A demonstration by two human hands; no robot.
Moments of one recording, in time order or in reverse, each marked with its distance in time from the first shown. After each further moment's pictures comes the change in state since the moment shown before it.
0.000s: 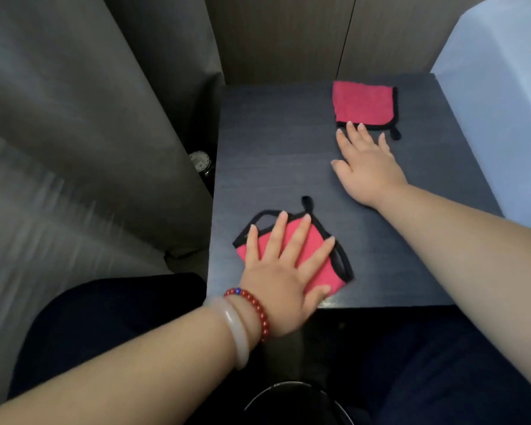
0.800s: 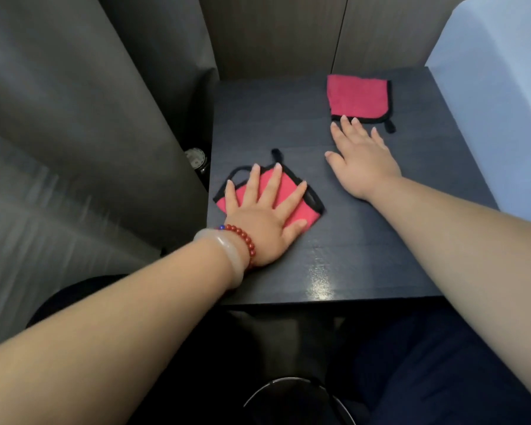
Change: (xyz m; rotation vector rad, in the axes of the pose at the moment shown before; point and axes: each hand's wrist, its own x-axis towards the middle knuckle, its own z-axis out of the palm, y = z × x) left_hand 0.057 -0.043 -0.018 0.011 -0.042 -0.128; right_hand 0.002 0.003 0.004 -0.014 0.029 0.009
